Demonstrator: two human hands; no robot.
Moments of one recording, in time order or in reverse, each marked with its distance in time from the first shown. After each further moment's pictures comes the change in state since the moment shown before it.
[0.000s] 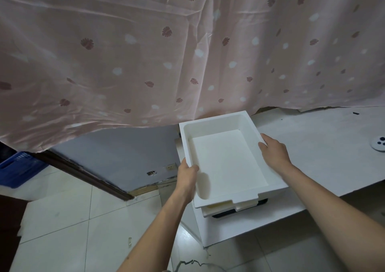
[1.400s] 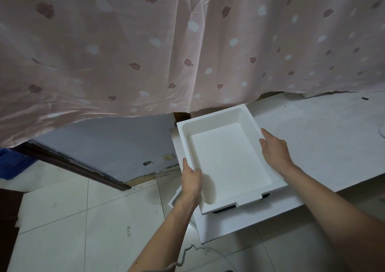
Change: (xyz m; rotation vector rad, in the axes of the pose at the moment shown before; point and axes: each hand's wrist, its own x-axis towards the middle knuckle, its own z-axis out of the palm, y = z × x) left_hand 0.044 -0.074 0.016 0.138 0.105 -0.057; right_hand 0.011 0.030 0.032 -0.138 0.034 -0.030
